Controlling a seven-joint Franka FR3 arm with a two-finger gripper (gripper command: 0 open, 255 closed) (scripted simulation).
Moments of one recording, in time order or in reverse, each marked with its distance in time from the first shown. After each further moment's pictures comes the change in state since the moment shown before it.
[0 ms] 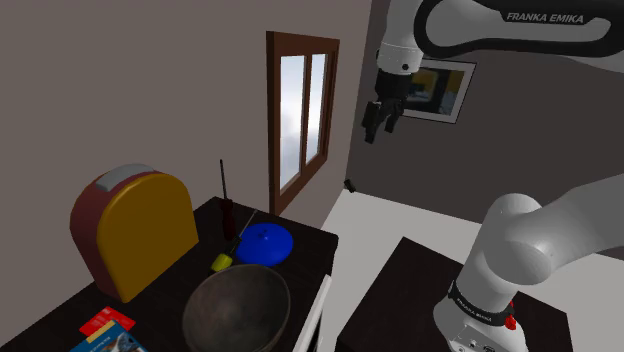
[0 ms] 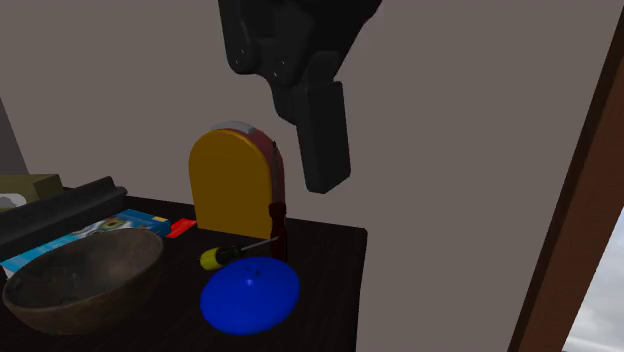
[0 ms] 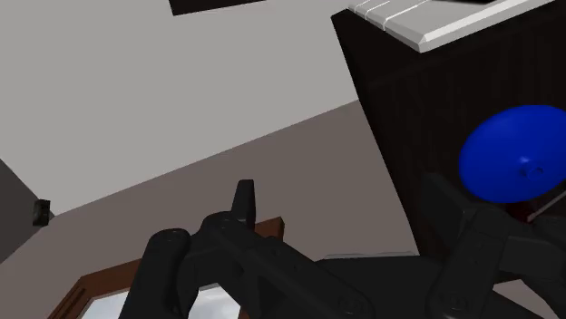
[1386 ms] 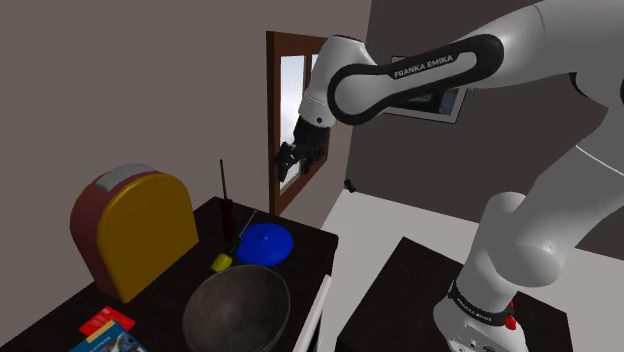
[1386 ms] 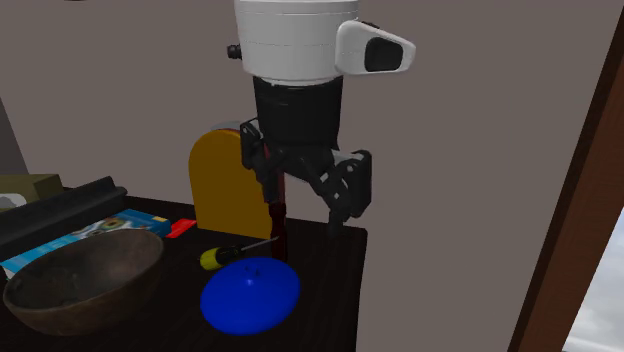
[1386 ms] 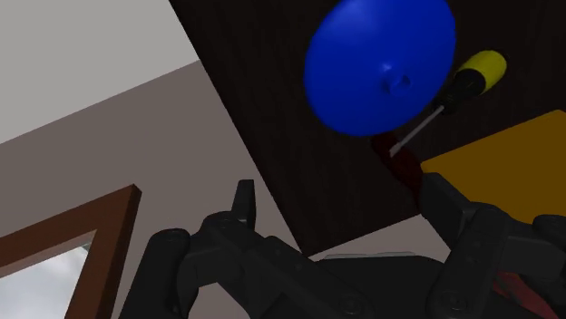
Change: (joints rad) arm 0.128 0.406 0.078 -0.043 0.248 0.647 0.065
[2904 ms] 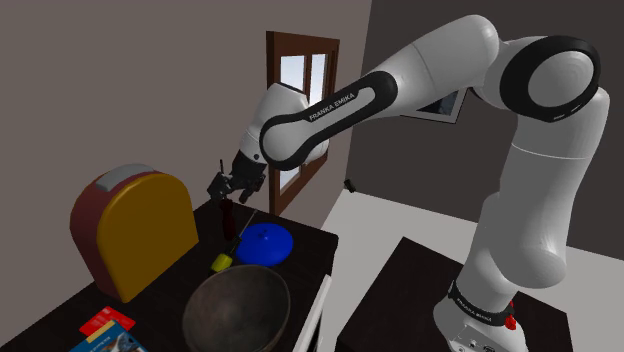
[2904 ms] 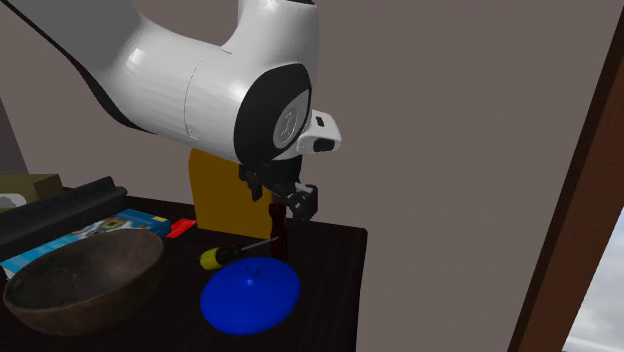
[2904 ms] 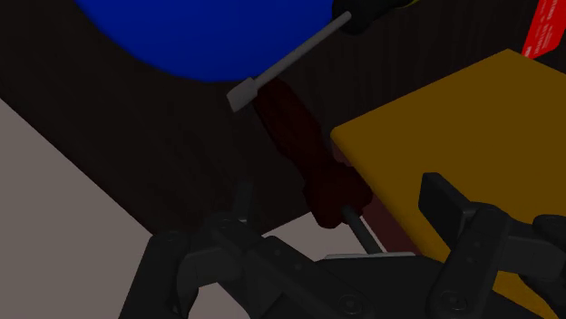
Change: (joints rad) arm 0.086 0.455 0.067 0.227 0.118 0.380 -0.026
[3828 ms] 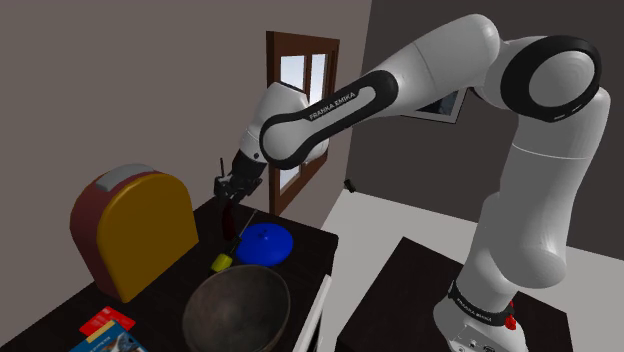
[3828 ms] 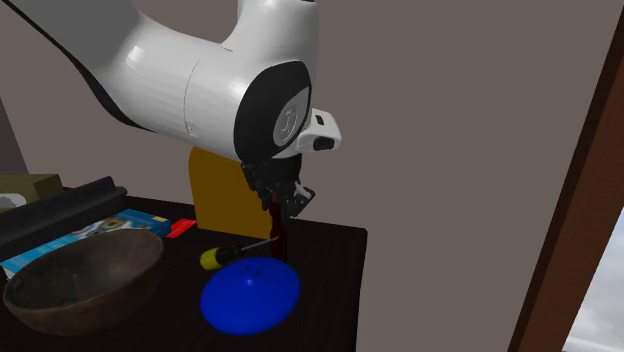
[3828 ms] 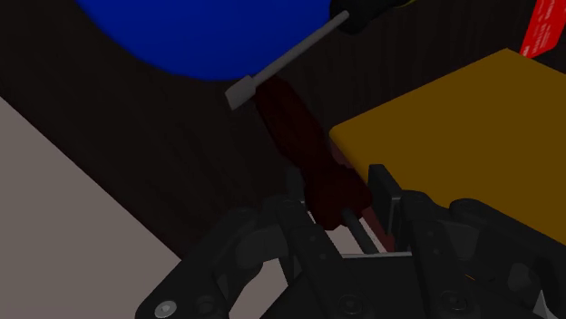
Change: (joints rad) arm 0.000 -0.003 0.000 0.002 -0.002 -0.005 0.002
